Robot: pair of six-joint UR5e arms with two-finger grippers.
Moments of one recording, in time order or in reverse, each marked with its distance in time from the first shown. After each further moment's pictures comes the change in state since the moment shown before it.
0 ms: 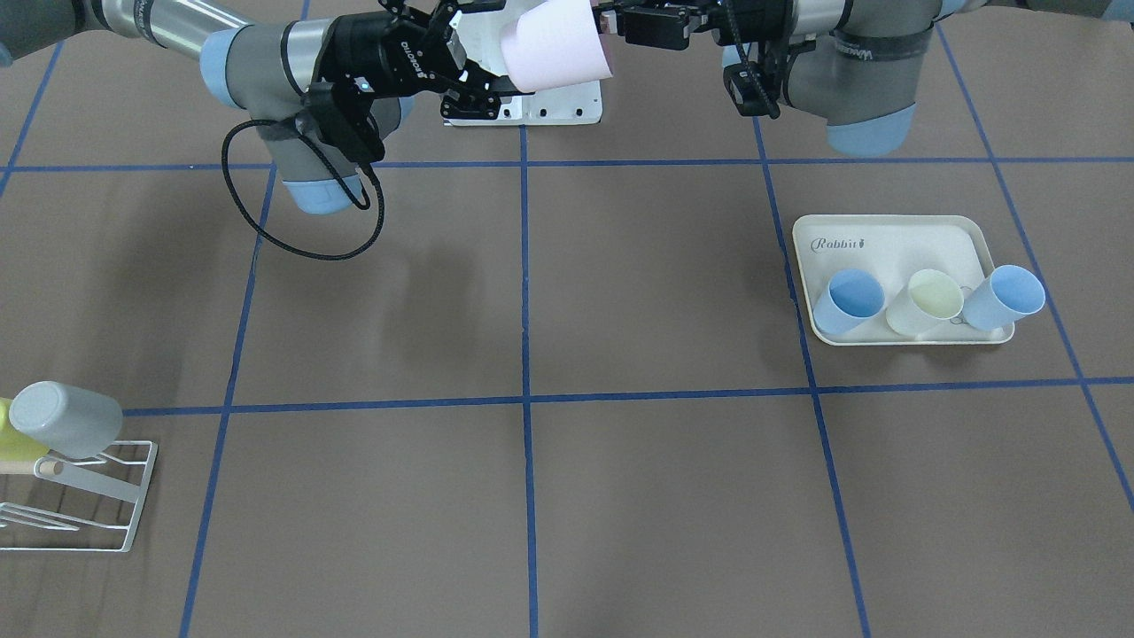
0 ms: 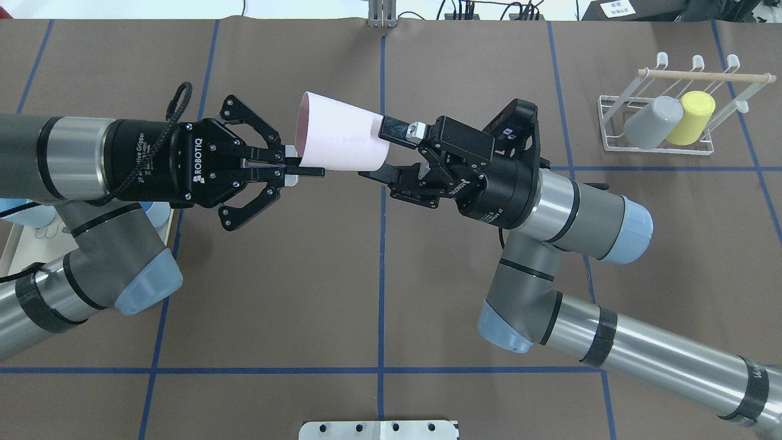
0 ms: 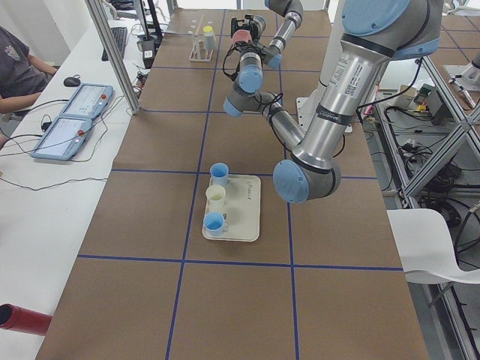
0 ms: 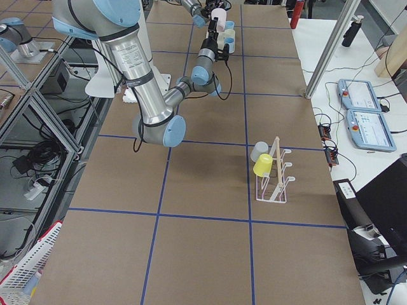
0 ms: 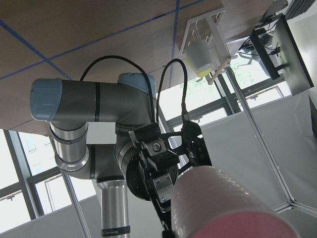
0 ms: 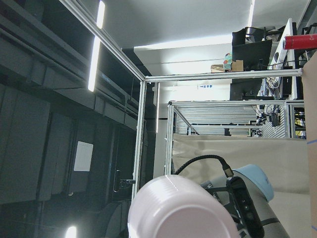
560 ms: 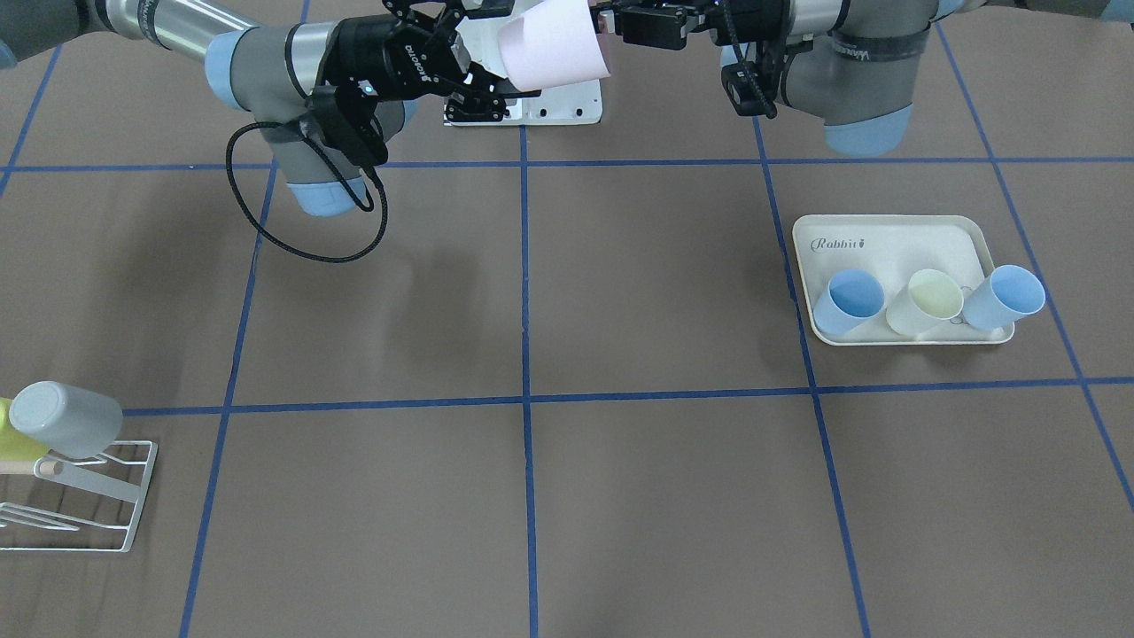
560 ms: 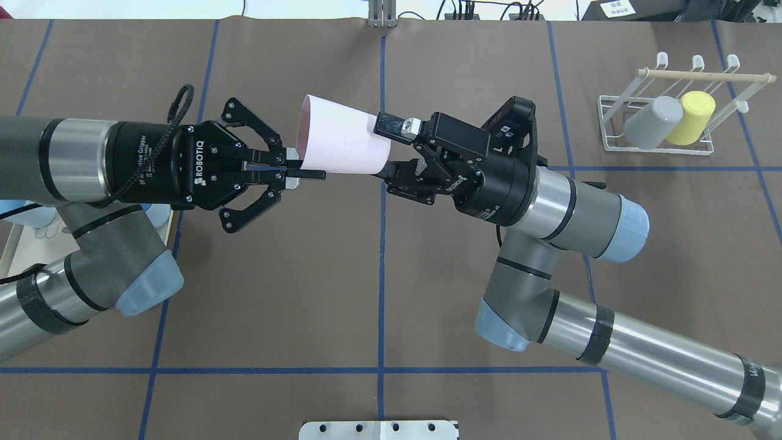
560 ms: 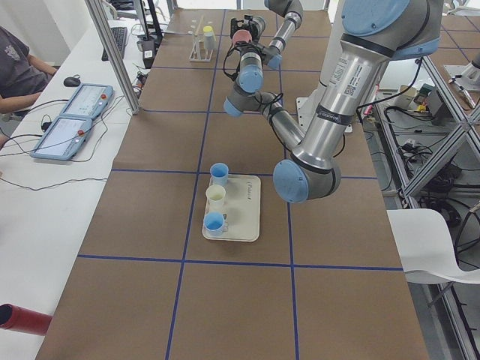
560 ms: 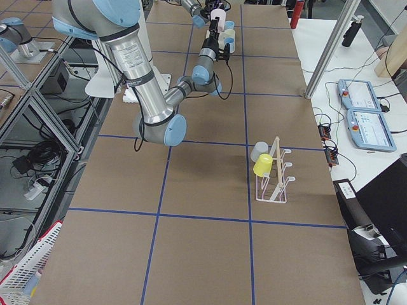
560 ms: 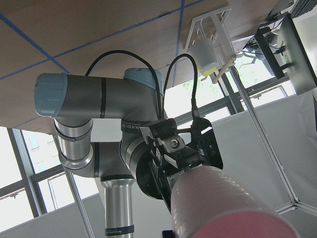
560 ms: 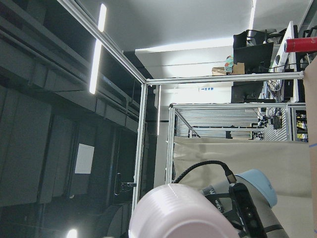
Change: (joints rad) left arm 0.003 0.001 0.002 -0.001 -0.002 0.001; right arm 0.001 0.007 -0.007 0.001 -0.013 0.000
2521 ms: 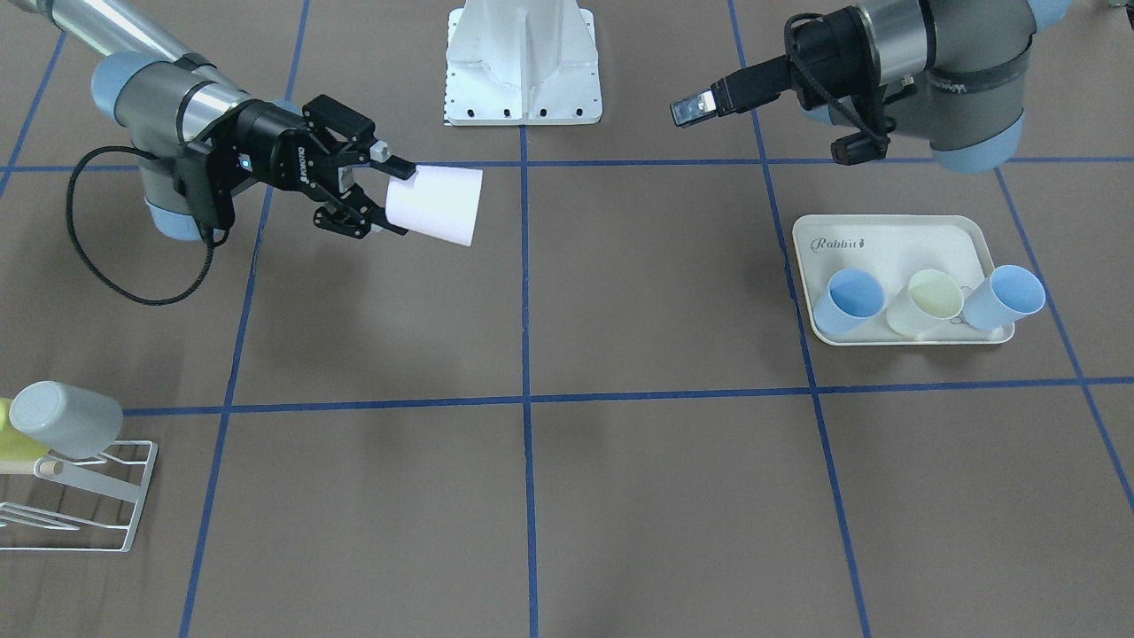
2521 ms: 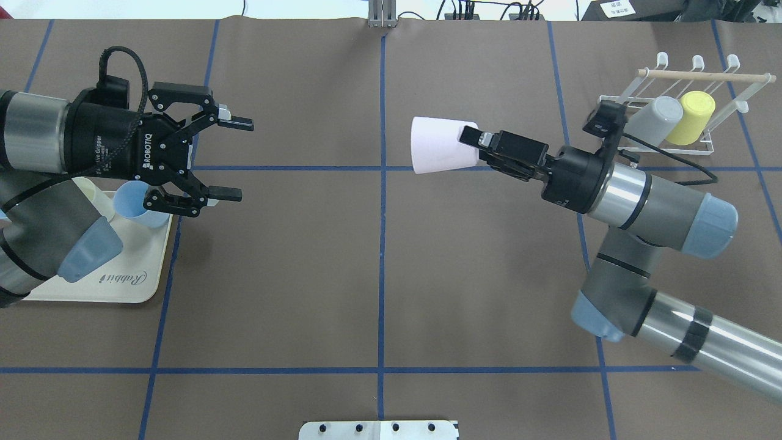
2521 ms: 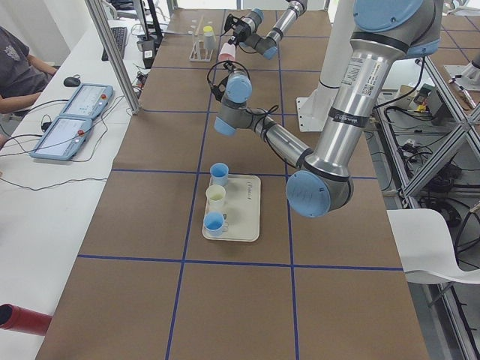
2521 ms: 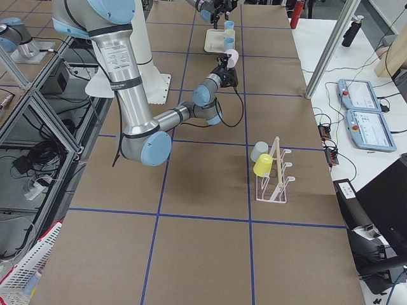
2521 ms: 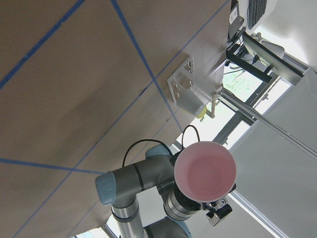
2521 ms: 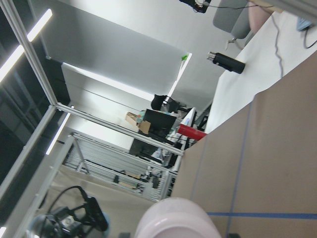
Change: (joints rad) left arm -0.150 0.121 0.023 0.215 -0.207 0.697; right arm 0.117 -0.325 0.052 -0.220 0.003 -0.401
